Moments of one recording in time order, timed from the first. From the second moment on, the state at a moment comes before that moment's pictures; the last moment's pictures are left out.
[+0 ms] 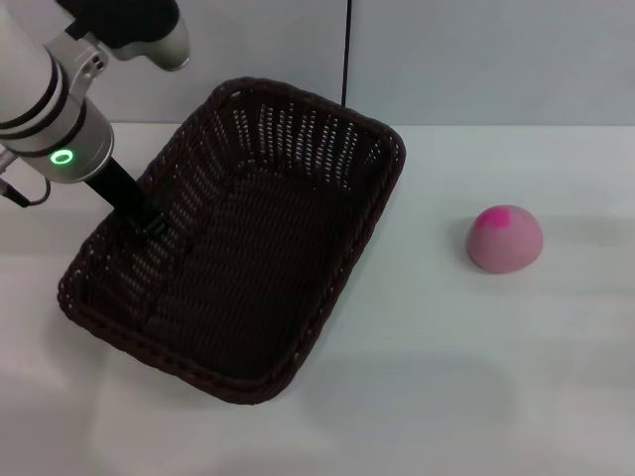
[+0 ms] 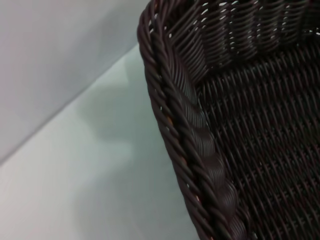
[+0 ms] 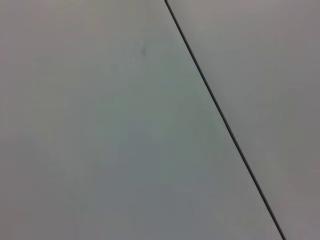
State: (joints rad) left arm -0.67 -2.07 1.43 1.36 2.84 1.59 -2.63; right arm 0.25 2.07 -0.77 -0.21 -0.68 -1.50 0.80
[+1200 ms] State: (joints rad) left arm -0.75 -2.08 1.52 1.47 2.71 1.59 -1.70; right arm 0.25 2.06 -0.77 -0.23 -0.68 -1.50 0.81
